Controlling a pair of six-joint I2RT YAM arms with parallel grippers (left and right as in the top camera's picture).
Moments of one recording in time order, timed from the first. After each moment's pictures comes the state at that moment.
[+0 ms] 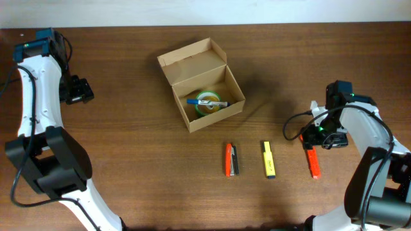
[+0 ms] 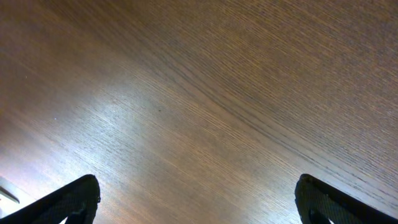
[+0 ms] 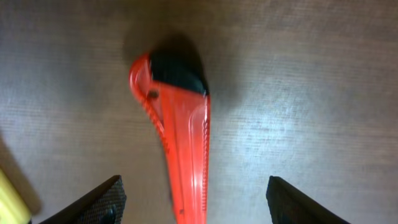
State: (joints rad) left arm 0.28 2.07 1.94 -1.40 -0.30 -0.20; right arm -0.22 1.74 1.10 -0.98 0.05 -0.26
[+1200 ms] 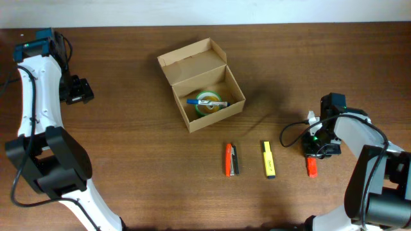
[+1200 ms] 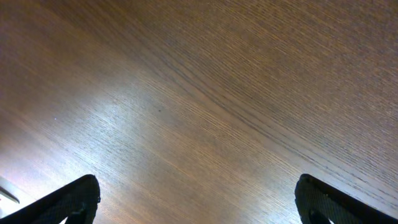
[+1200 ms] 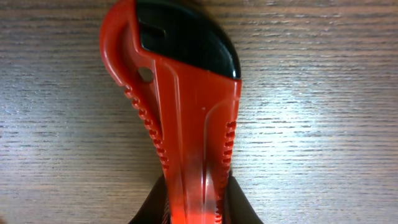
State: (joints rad) left arm 0.28 2.07 1.94 -1.40 -0.30 -0.20; right arm -0.22 1.74 0.95 -0.84 0.03 -0.18
